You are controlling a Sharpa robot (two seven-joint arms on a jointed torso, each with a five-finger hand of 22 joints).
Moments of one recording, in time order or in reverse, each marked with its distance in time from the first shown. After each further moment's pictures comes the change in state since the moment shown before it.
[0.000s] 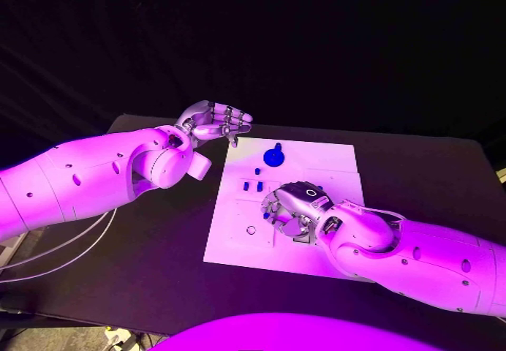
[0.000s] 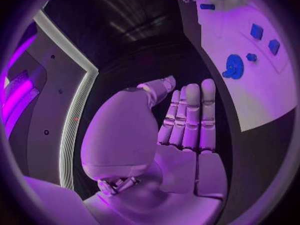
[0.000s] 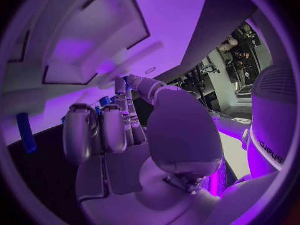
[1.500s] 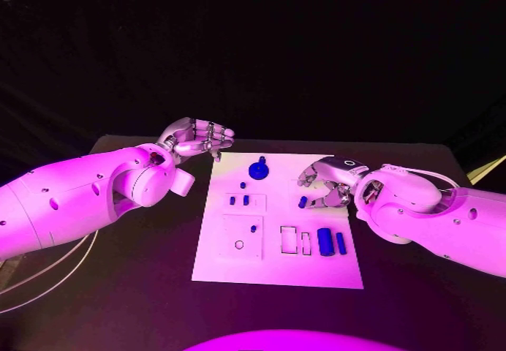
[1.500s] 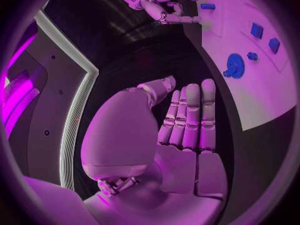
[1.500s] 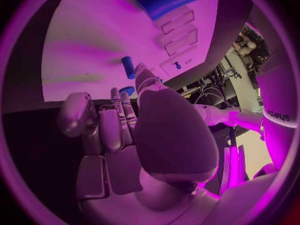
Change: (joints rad) left arm 0.000 0.000 0.000 -0.014 0.000 0.012 0.002; left_hand 0.000 0.000 0.000 0.000 0.000 -0.001 0.000 0.000 0.000 -0.016 0.005 0.000 0.000 0.000 0.000 0.000 -0.001 0.000 0.000 0.000 0.000 -0.001; right arm 0.177 -0.215 0.017 0.019 0.102 0.179 -0.031; right_hand 0.252 0.030 -0.533 0.266 0.008 -0.093 -0.007 -0.116 -0.031 -0.303 0.043 0.055 -0.028 0.000 0.046 0.004 -0.096 0.019 -0.057 0.046 -0.261 -0.101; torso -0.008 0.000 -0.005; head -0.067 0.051
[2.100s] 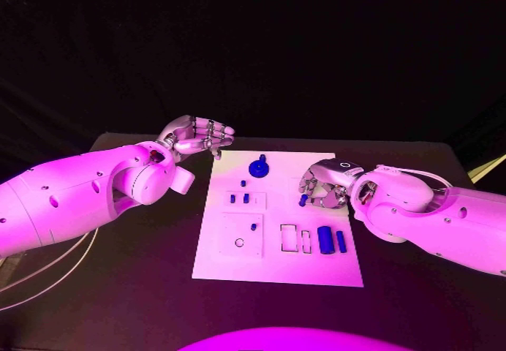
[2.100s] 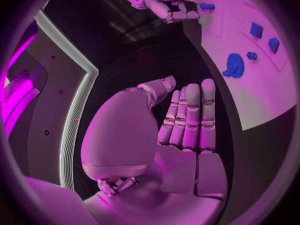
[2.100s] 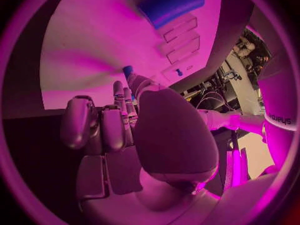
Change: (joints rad) left arm 0.000 -0.003 0.000 0.001 0.000 0.000 -0.001; left_hand 0.000 0.000 0.000 0.000 0.000 0.000 0.000 0.000 0.000 0.000 0.000 0.000 0.000 0.000 0.000 0.000 -0.001 0.000 0.000 0.000 -0.011 0.000; right arm -0.013 0.028 -0.004 -0.032 -0.003 0.036 0.000; right_hand -0.013 -0.013 0.264 0.006 0.000 0.118 0.011 0.002 0.000 0.198 -0.031 0.013 -0.018 -0.012 -0.034 0.015 0.002 -0.002 0.036 -0.036 0.076 0.073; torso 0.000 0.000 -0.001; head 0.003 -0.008
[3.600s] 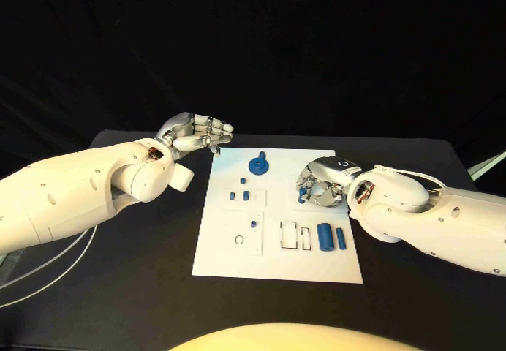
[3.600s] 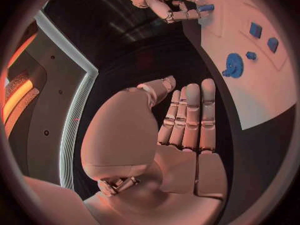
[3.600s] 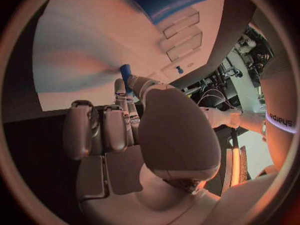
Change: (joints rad) left arm 0.000 -0.003 0.000 0.001 -0.001 0.001 -0.003; left_hand 0.000 0.000 0.000 0.000 0.000 0.000 0.000 0.000 0.000 0.000 0.000 0.007 0.000 0.000 0.000 0.000 -0.001 0.000 0.000 0.000 0.000 0.000; right arm -0.016 0.016 -0.003 -0.011 0.008 -0.064 -0.003; right_hand -0.053 0.016 0.151 -0.085 -0.005 0.055 -0.026 0.023 0.005 0.098 -0.023 -0.031 -0.001 -0.003 -0.029 0.012 0.005 -0.001 0.016 -0.016 0.124 0.027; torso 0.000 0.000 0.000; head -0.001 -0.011
